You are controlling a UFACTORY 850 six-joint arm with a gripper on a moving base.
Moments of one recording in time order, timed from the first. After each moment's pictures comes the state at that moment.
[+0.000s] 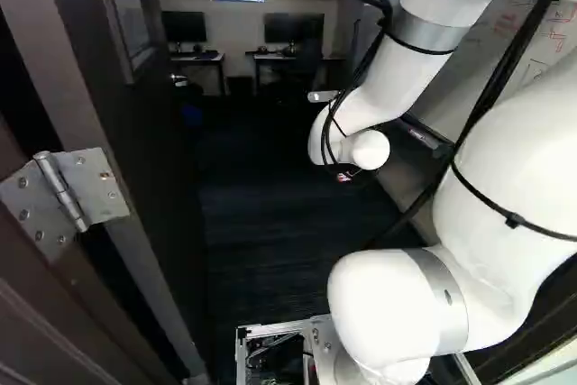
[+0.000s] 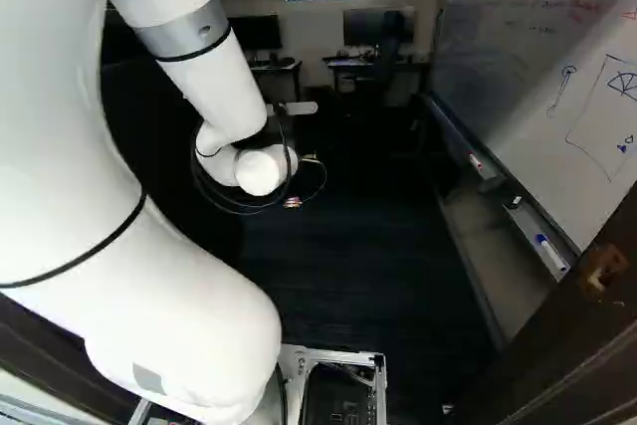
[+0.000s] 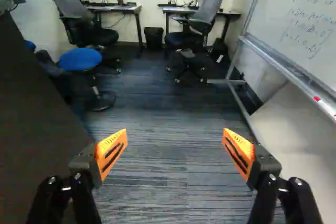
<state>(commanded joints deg) -4.2 4.4 -20.4 -5.4 43.6 0.0</state>
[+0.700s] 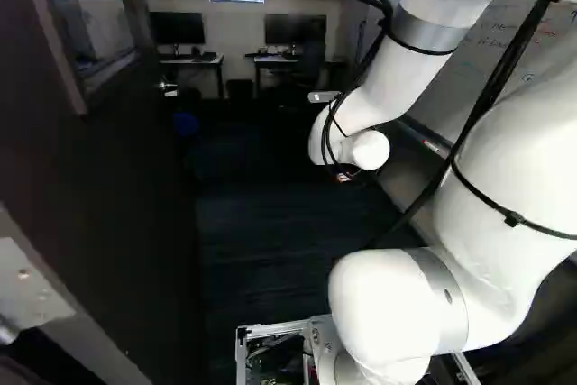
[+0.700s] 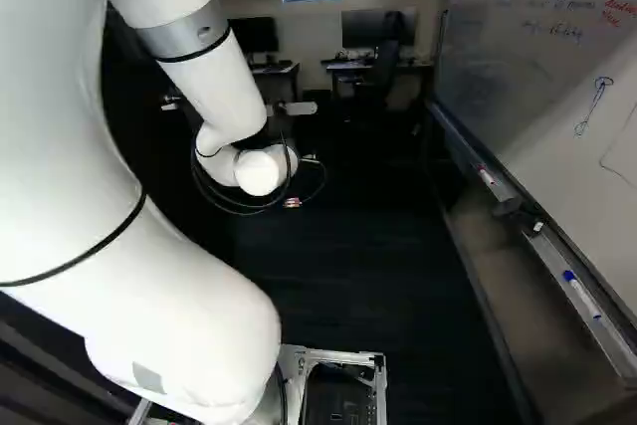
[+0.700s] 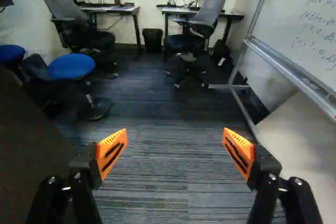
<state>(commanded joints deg) -4.2 4.4 -20.4 -5.4 43.6 0.0</state>
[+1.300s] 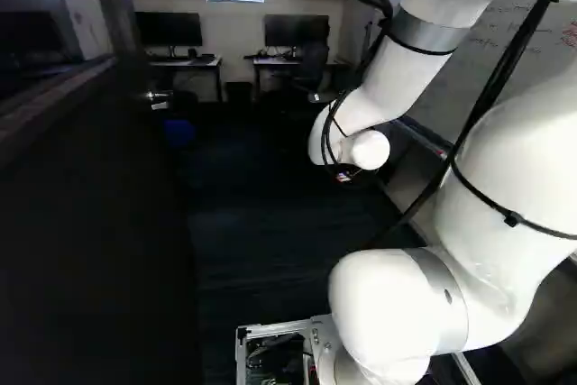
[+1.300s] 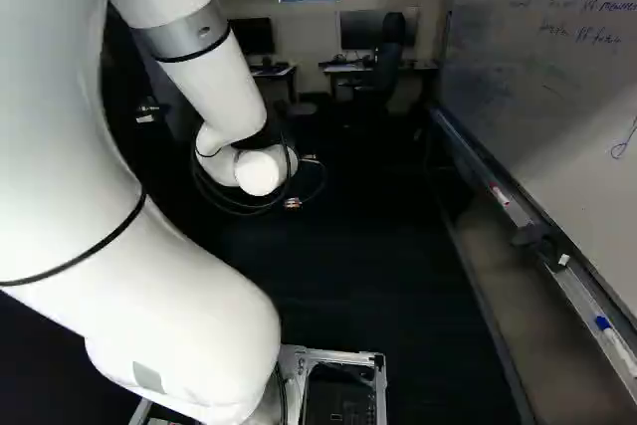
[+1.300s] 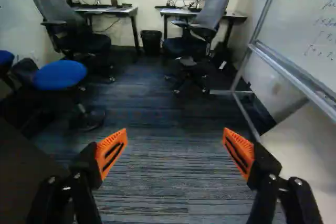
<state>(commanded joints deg) -4.2 4.4 -20.4 -5.4 43.6 0.0</state>
